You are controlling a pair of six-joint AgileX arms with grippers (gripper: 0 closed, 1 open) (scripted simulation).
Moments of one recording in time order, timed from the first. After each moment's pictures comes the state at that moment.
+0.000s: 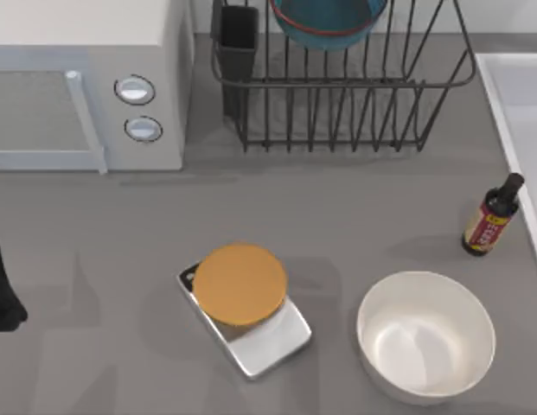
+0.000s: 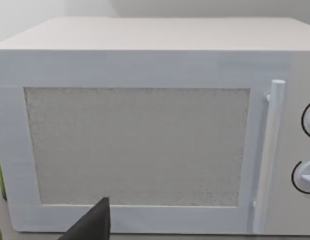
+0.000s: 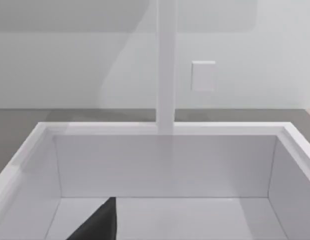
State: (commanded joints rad) left arm 0.00 0.00 0.00 0.00 0.00 0.00; right arm -0.53 2.22 0.49 1.73 -0.49 0.01
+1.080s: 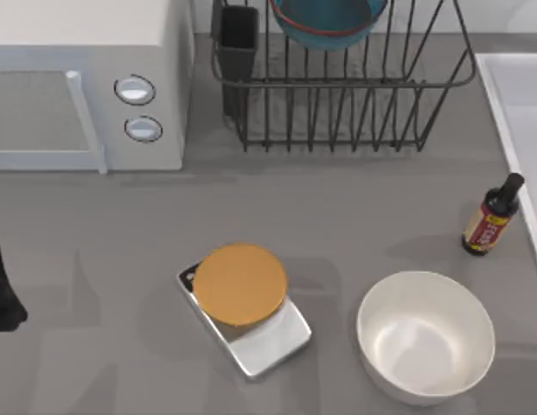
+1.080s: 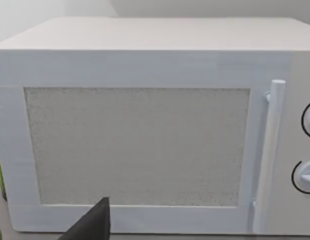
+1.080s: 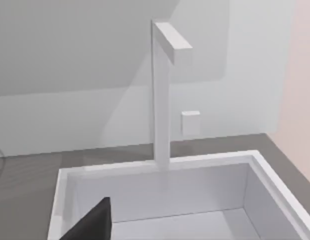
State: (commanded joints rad) left arm 0.00 0.00 0.00 0.00 0.00 0.00; right arm -0.34 1.19 0.23 0.91 -0.18 0.02
